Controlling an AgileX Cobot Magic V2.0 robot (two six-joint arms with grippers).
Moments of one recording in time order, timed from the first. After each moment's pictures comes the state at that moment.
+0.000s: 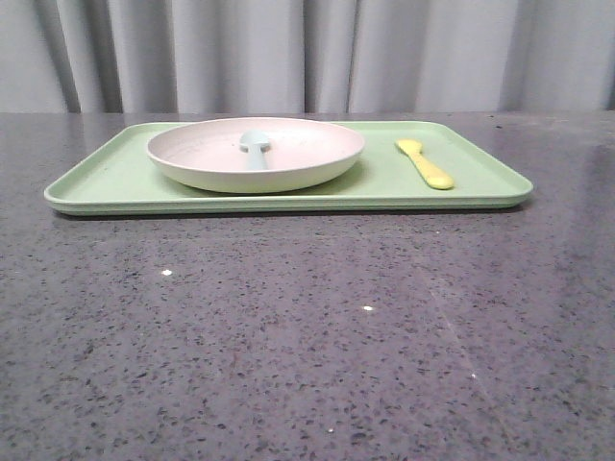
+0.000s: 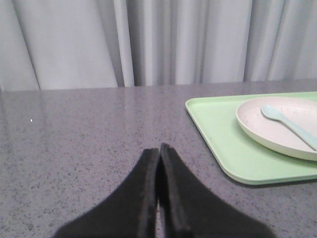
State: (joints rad) left arm -0.06 0.12 -0.18 -0.15 0.16 0.09; right arm 0.39 0.06 -0.42 -0.20 0.71 0.36
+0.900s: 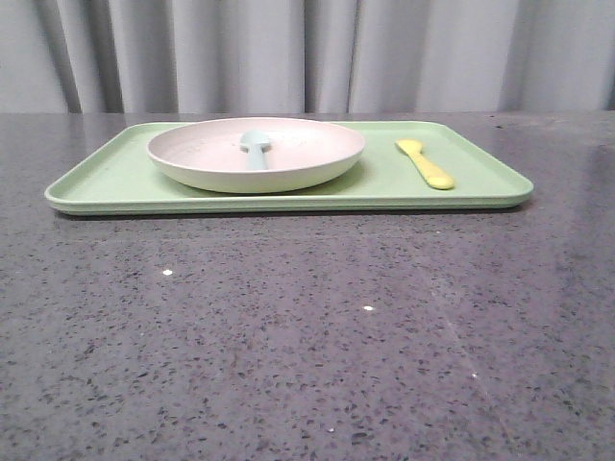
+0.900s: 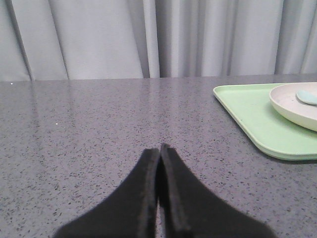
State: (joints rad) left arm 0.01 0.00 0.00 -0.13 0.09 0.09; right arm 0.39 0.06 -0.42 -0.20 0.71 0.36
